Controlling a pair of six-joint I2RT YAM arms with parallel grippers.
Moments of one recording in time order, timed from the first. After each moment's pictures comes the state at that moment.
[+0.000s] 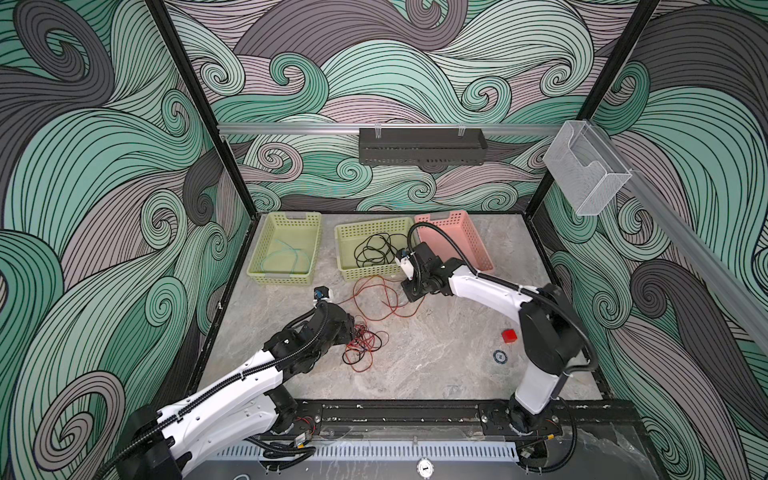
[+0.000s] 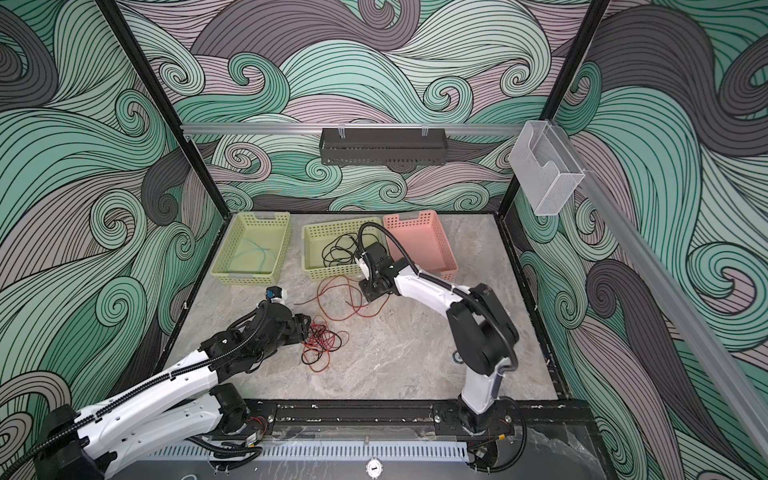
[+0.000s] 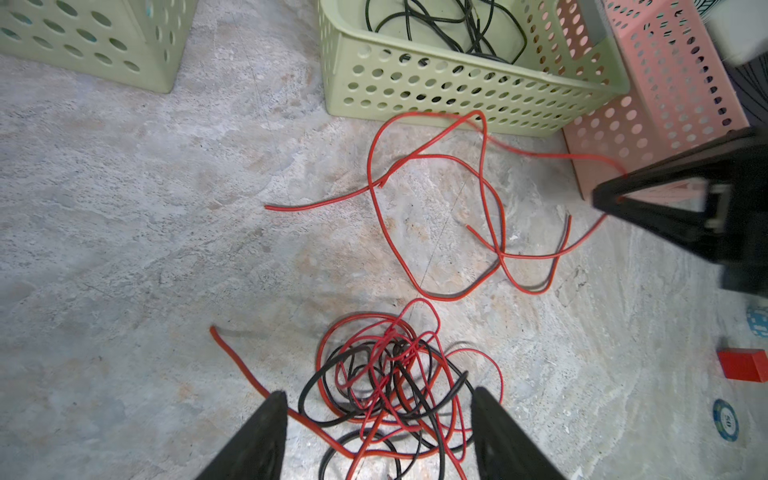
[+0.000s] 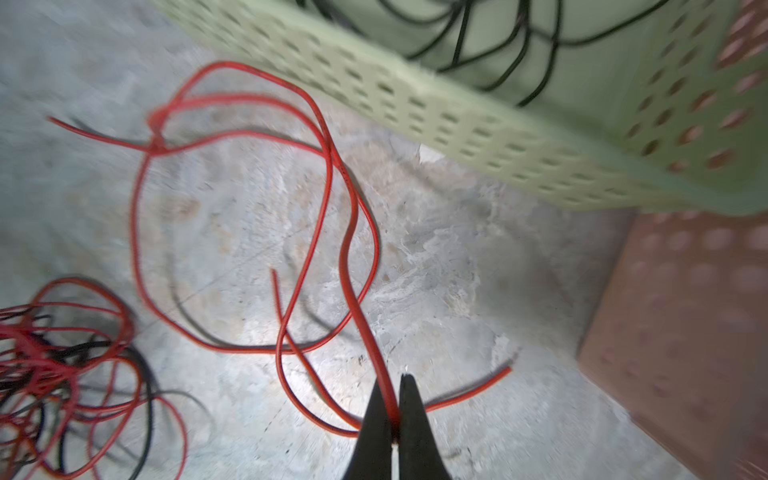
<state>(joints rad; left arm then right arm) -0.77 0.84 0.54 -0.52 -0.33 -0.81 0.69 1.69 1.24 -0.52 0.01 0.03</state>
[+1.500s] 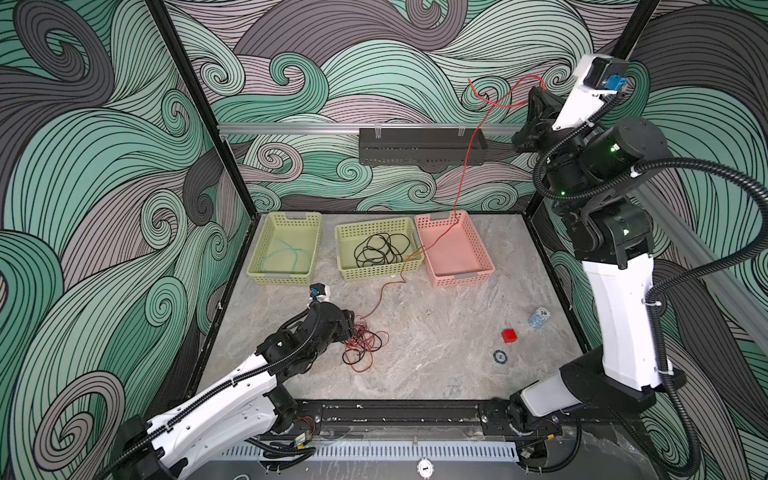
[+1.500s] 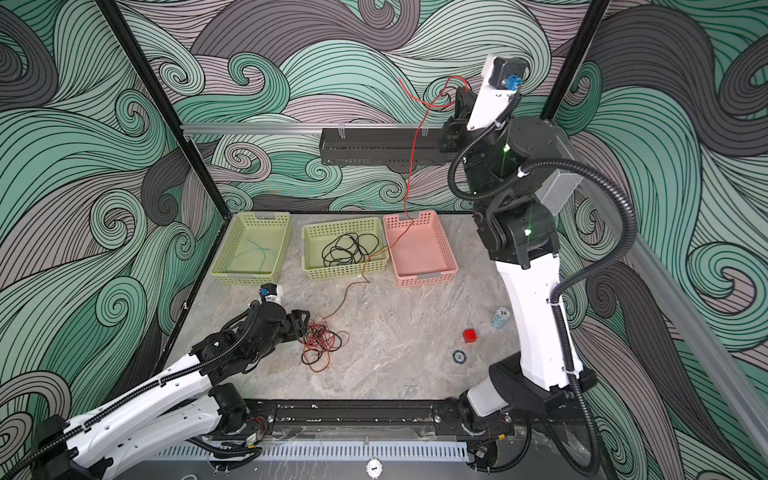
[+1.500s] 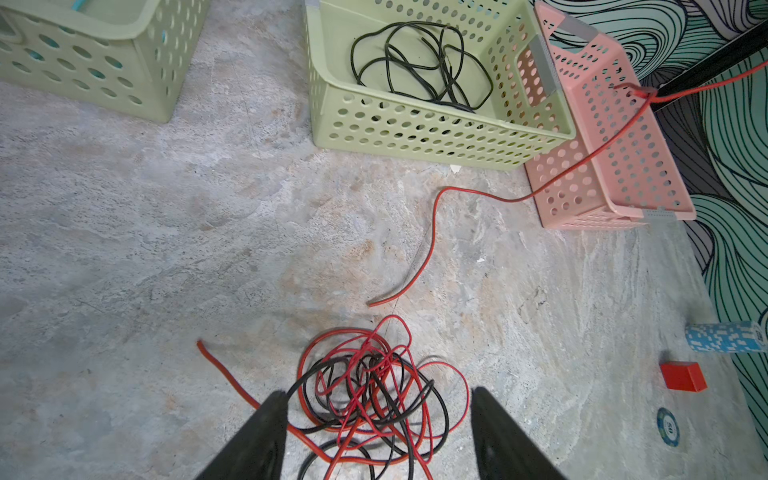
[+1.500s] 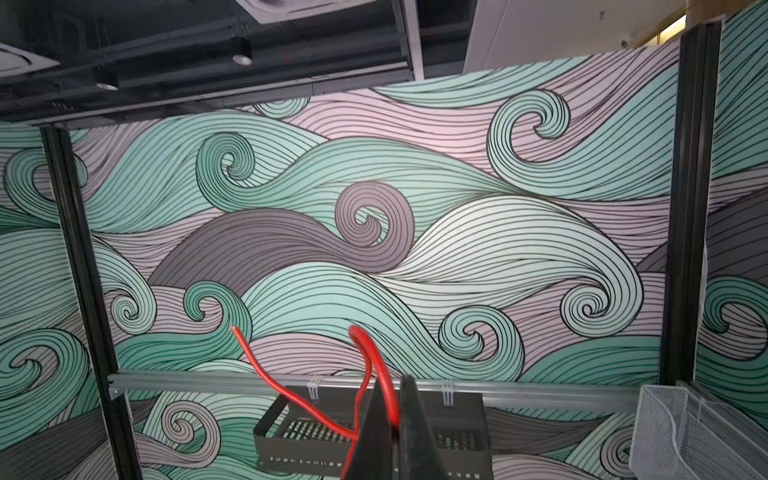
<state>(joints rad) -0.77 0.80 0.56 -0.51 -0.33 -0.81 0.42 1.56 2.40 -0.46 0.26 -0.05</state>
